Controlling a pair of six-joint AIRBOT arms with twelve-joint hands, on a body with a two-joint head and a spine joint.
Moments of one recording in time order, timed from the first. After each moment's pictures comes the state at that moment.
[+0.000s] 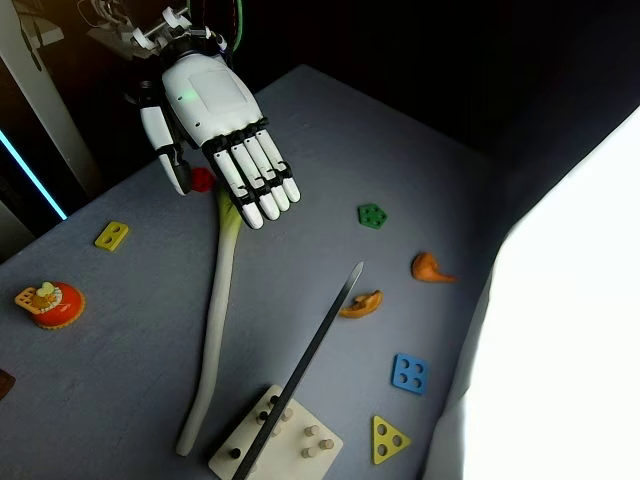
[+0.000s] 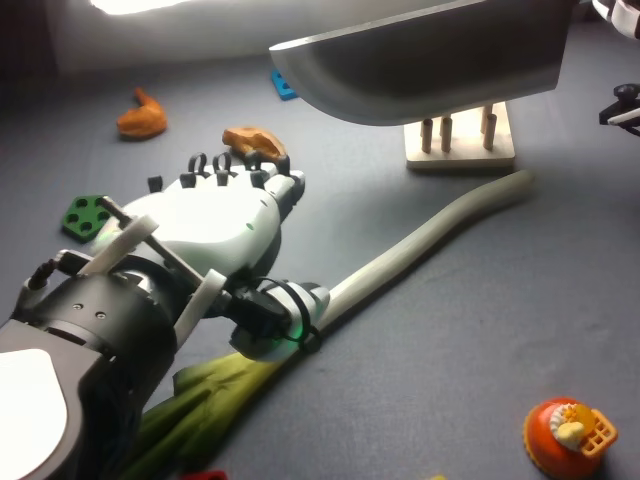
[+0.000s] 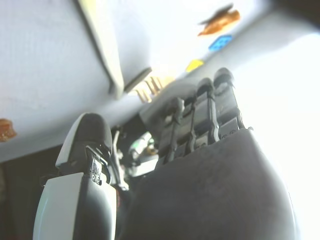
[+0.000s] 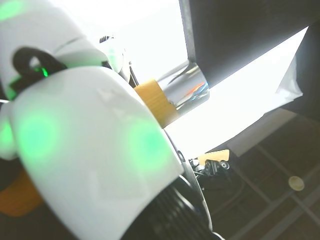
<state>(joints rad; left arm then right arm) 0.49 -0.98 0.47 1.55 0.98 -0.92 -0.55 -1.37 1.80 0.37 0.89 -1.14</state>
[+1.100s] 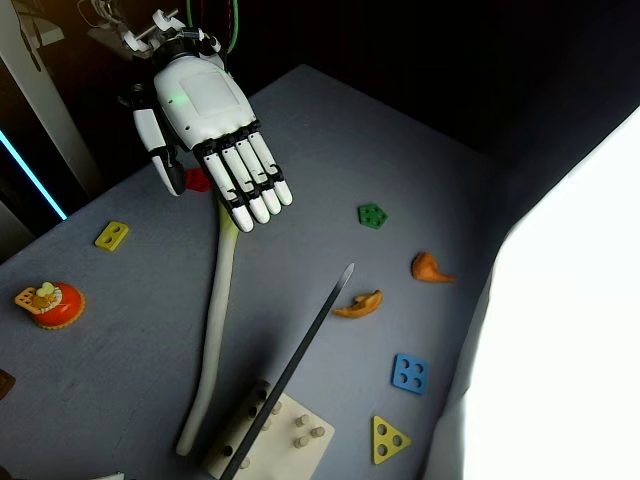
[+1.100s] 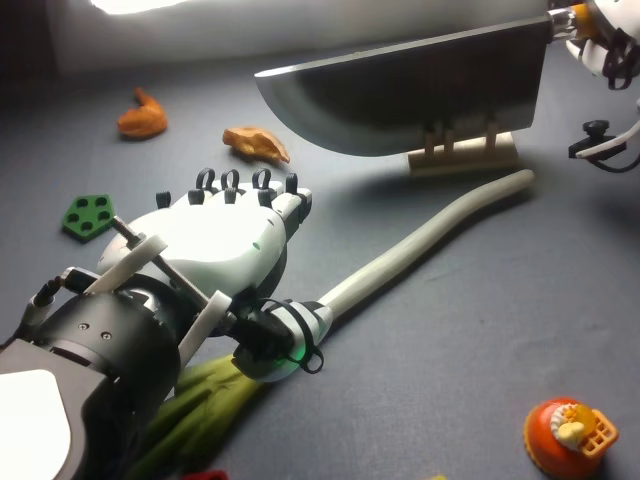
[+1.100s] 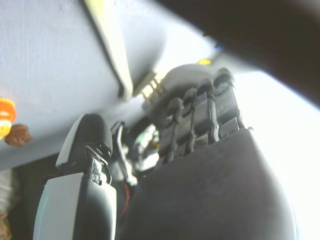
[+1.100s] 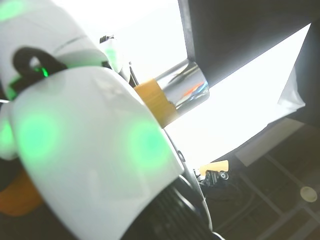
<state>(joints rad) 0.52 -0.98 0.46 1.56 0.98 -0.92 -0.58 -1.45 1.82 0.50 0.87 -1.19</state>
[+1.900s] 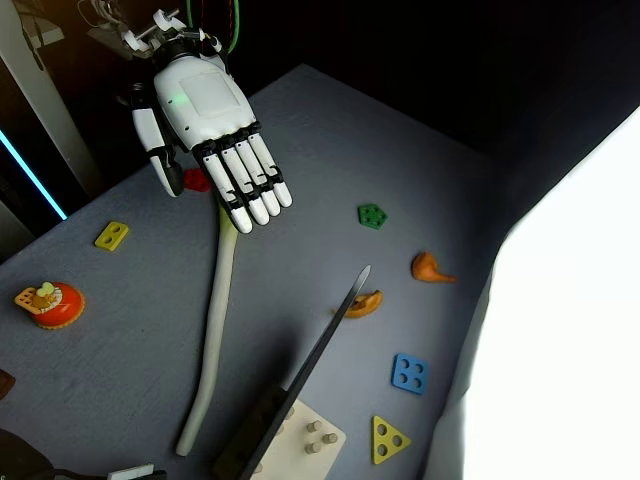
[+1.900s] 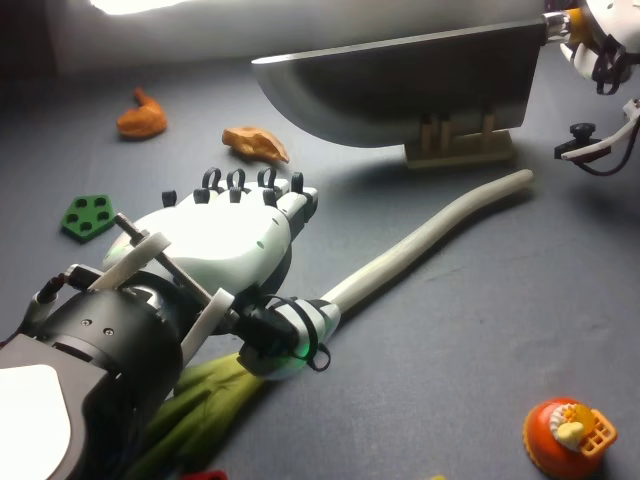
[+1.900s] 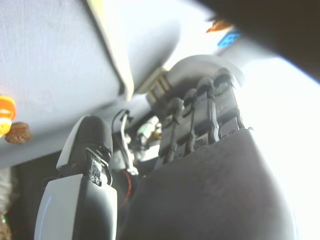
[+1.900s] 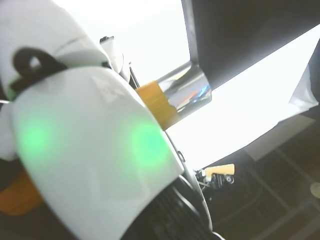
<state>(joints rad) 0.52 -0.98 0.47 1.56 0.96 -0.92 -0.60 -1.51 1.88 0.54 0.93 -1.18</state>
